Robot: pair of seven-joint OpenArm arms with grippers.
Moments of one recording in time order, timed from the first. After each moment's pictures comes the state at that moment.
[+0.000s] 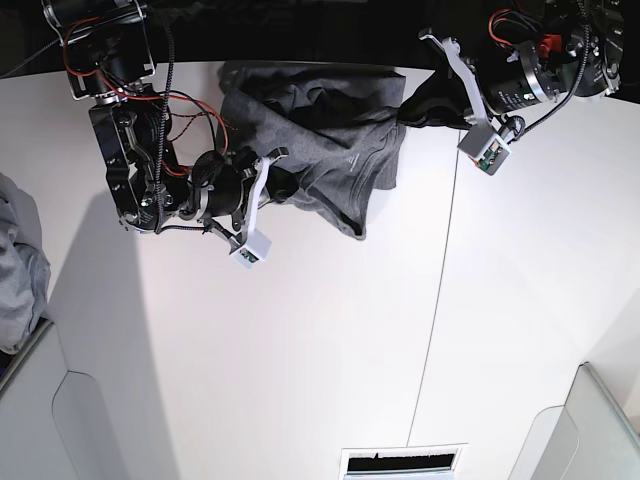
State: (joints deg) left arm 29.4 -15.3 -10.1 114.1 -42.3 -38.1 54.2; right arm 9.8 7.6 -14.1 69.7 32.2 35.2 -58.6
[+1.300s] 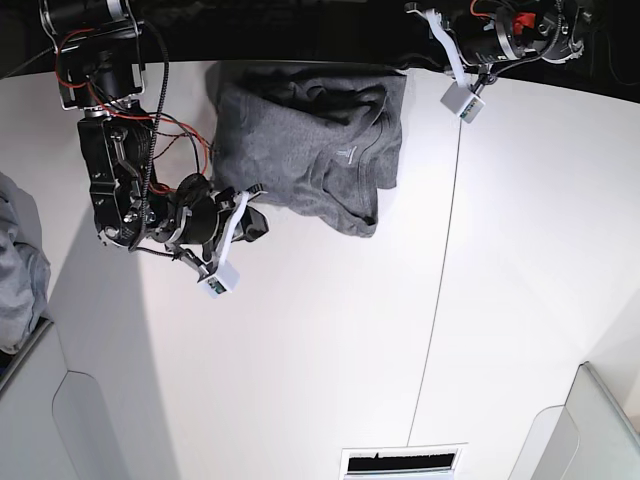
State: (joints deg) left arm 32.0 -14.8 -4.8 96.2 -47.5 -37.8 52.5; right arm 11.7 7.5 -8.3 67.9 23.4 34.3 -50.8
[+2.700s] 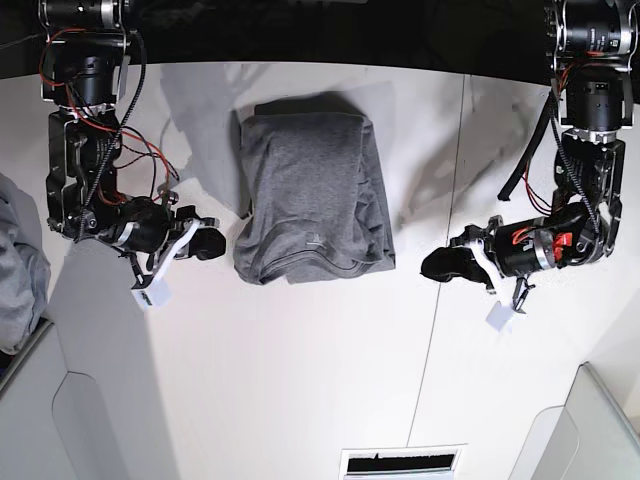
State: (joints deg) left arm -11.2 -20.5 -4.3 70.2 -55.2 -37.8 59.6; right arm 11.7 7.6 7.8 67.2 34.4 33.9 -56.2
